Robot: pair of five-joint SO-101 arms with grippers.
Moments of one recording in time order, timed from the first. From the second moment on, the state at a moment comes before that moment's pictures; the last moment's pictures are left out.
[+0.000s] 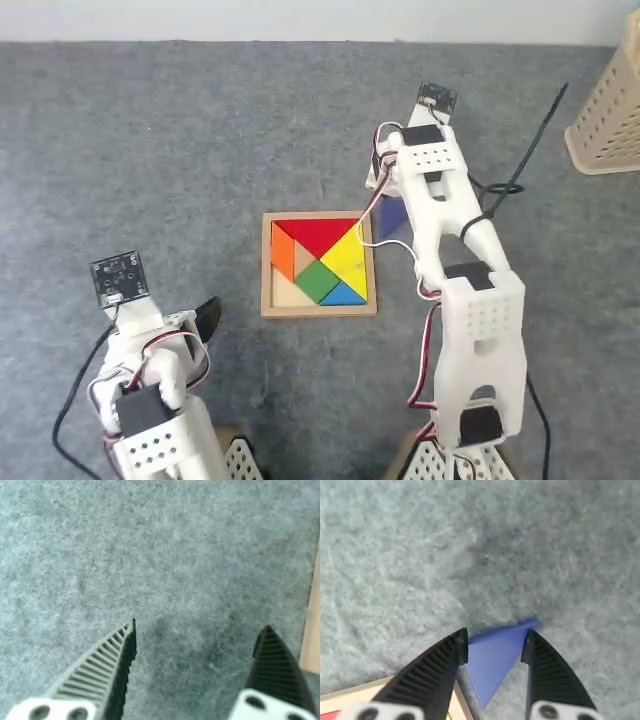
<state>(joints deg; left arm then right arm) -28.7 -103.8 97.3 72.6 2.2 -15.0 39.5 -23.9 69.1 -30.3</state>
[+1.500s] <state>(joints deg) -28.7 -103.8 97.3 72.6 2.2 -13.4 39.6 -23.2 80.6 -27.6</state>
